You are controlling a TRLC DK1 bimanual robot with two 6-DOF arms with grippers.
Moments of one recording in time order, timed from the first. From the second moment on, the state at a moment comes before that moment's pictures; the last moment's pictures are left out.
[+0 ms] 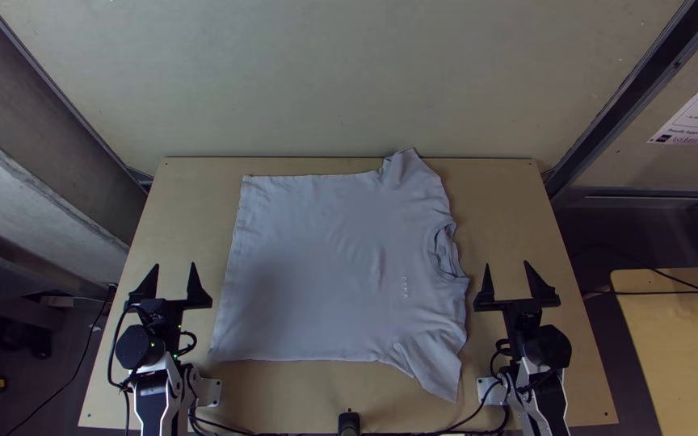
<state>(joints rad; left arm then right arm) 0.21 0.01 0.04 0.03 0.06 0.11 0.18 0.00 0.01 0.03 0.14 -0.20</state>
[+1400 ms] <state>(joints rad) 0.15 0.62 0.61 -0.06 0.04 0.07 0.15 0.60 0.54 0.13 0.19 -0.21</state>
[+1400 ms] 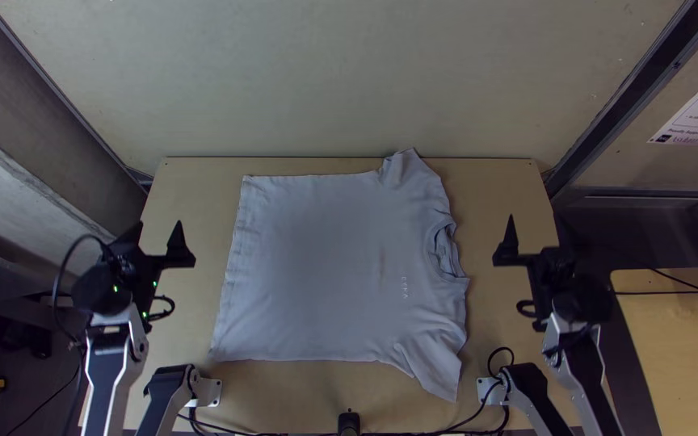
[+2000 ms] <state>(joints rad) 0.07 1.24 1.23 -0.31 0.04 -0.01 0.16 1.27 1.21 -0.09 0.25 -0.13</state>
